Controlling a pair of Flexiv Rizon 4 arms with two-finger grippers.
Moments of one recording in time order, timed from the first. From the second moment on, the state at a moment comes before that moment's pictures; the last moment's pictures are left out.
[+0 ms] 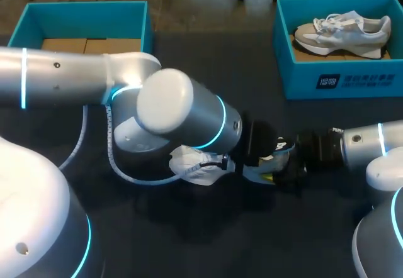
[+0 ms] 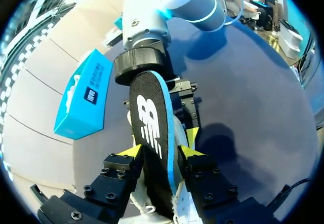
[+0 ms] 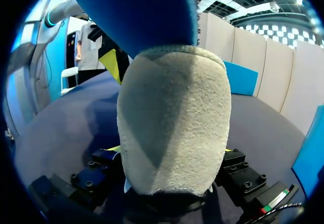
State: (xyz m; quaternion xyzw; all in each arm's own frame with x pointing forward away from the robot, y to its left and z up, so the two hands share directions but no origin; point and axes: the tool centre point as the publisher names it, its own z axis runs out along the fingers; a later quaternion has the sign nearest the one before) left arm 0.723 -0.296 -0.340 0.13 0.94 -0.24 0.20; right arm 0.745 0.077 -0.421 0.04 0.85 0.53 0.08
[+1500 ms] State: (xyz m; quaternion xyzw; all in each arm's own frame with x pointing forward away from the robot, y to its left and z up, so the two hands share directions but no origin) left arm 0.706 -0.320 -0.255 0.14 0.91 -0.32 0.21; right arm 0.745 0.077 -0.421 0.04 0.85 0.53 0.08
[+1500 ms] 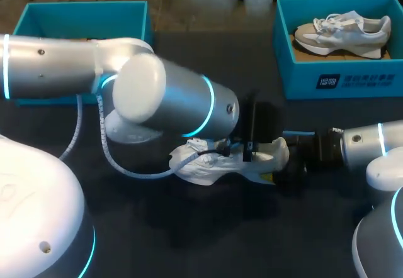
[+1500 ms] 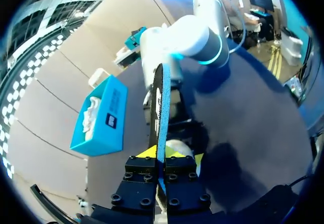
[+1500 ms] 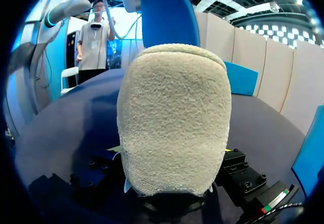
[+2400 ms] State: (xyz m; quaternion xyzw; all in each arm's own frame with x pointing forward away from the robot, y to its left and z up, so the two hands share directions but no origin) left arm 0.686 -0.341 -0.136 0.13 0.92 -0.37 0.07; right arm 0.745 0.077 -0.421 0.04 0.85 0.53 0.08
